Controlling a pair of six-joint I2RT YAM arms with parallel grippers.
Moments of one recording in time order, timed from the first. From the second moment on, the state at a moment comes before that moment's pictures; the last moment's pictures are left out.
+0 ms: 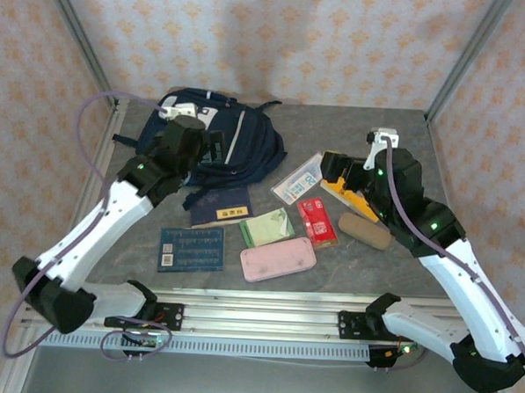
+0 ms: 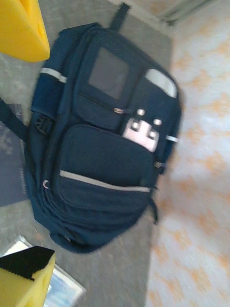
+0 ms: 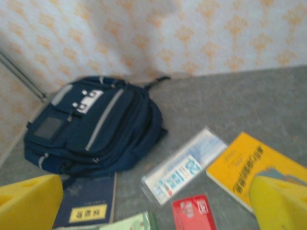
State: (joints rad) left arm -0.47 1.29 1.33 -0.69 -0.49 -0.44; right arm 0.59 0.97 1.28 -0.76 0.27 0.43
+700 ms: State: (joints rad) left arm -0.29 1.98 1.72 -0.67 -0.05 -0.38; right arm 0.56 1.18 1.33 -1.10 0.07 0.57
